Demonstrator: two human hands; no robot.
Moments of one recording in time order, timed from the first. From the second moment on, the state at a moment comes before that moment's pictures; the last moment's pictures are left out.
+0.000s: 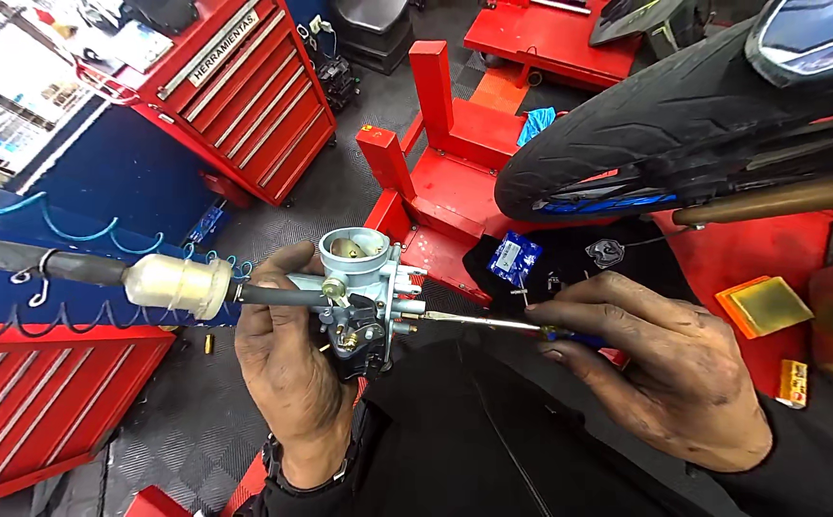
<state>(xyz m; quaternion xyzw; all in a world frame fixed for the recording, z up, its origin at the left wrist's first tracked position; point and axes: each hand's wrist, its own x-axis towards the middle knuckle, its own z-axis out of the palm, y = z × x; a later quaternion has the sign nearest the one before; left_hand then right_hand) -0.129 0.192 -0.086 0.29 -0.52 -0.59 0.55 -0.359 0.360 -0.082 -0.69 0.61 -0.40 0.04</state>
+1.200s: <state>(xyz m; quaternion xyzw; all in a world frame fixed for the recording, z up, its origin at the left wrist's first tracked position) -0.131 0.200 -0.083 0.30 -0.52 -0.58 0.55 -0.363 0.370 -0.083 -0.69 0.60 -0.40 0.02</state>
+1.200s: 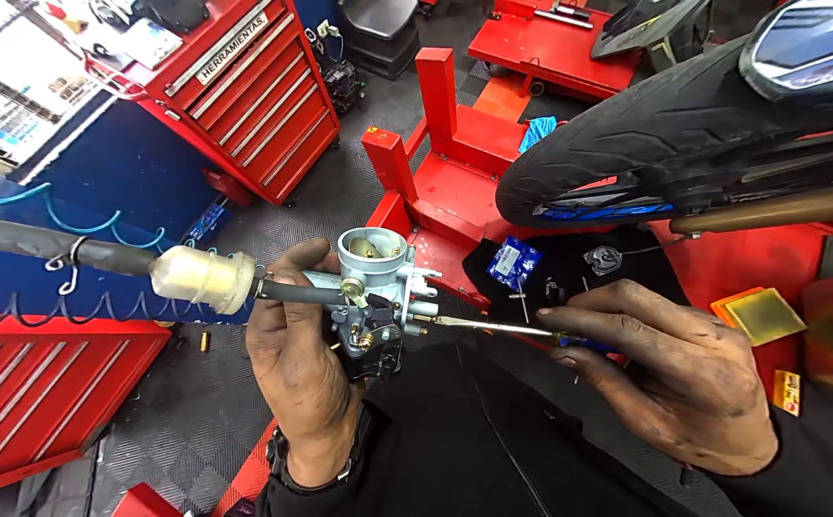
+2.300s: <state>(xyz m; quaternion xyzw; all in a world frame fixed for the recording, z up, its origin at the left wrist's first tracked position) -0.123 0.199 -0.083 0.33 -0.55 -0.61 0.47 -0.367 0.363 -0.088 -0.26 0.39 -0.44 0.77</state>
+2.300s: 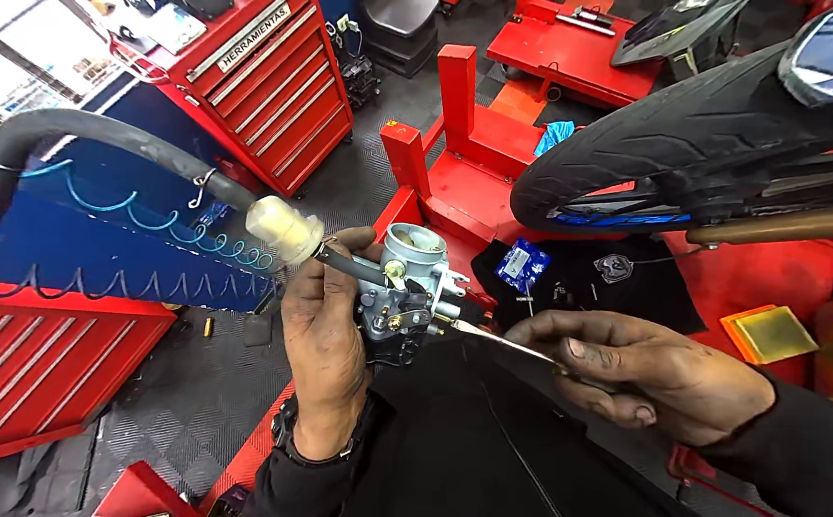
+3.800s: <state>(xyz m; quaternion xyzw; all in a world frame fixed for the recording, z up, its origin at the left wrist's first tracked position) -0.123 0.221 -0.099 0.40 -0.56 -0.59 0.43 -0.314 0.397 -0.101 -0.71 0.68 -0.19 0.05</state>
